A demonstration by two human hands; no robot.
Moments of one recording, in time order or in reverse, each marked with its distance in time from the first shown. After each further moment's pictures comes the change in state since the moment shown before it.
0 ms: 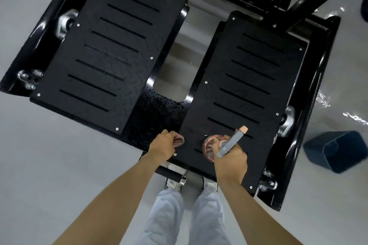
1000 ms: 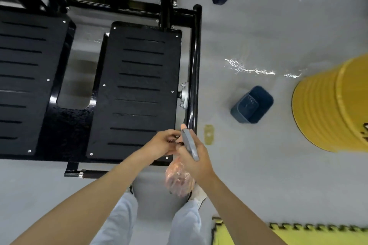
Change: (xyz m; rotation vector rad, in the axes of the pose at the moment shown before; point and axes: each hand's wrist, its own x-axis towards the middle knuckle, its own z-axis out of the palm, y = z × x) left_hand -0.120 0.305 0.086 -0.623 -0.375 0.155; right_hand 0.012 0.186 -0.205 0.559 -0.337 -0.031
